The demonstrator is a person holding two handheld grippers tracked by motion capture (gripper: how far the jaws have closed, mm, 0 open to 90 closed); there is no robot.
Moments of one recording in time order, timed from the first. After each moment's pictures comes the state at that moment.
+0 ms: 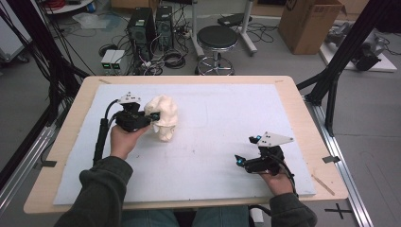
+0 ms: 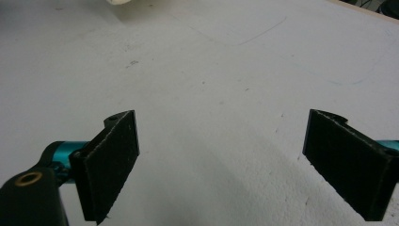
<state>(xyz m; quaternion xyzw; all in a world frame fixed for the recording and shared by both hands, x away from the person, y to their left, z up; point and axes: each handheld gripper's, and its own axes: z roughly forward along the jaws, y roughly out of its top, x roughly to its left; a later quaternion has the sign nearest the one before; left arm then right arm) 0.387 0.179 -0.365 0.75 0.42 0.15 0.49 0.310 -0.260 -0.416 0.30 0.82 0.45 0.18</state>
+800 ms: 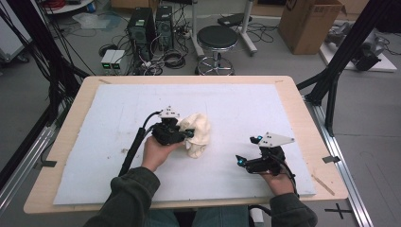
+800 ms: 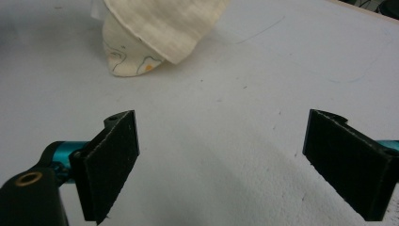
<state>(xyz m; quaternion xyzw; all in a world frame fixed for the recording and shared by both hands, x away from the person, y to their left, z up) 0.372 0.083 -0.396 0.80 0.35 0.08 0.48 0.309 -0.262 -0.417 0.30 0.82 0.45 0.18</state>
